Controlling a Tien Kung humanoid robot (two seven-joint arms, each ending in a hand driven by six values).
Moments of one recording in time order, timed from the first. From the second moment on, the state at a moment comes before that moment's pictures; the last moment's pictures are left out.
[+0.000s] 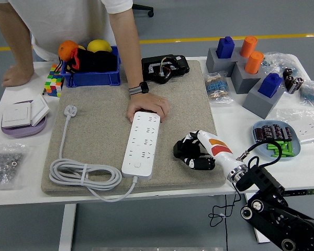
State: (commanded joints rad) left arm -0.10 0.02 -1.73 -0.18 1.84 -0.06 0.28; right arm 0.30 -0.18 0.72 1.28 -1.75 -0.35 -0.02
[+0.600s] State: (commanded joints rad) left arm -0.10 0.02 -1.73 -0.18 1.84 -0.06 0.29; right arm 0.30 -0.18 0.72 1.31 -1.77 -0.35 -0.02
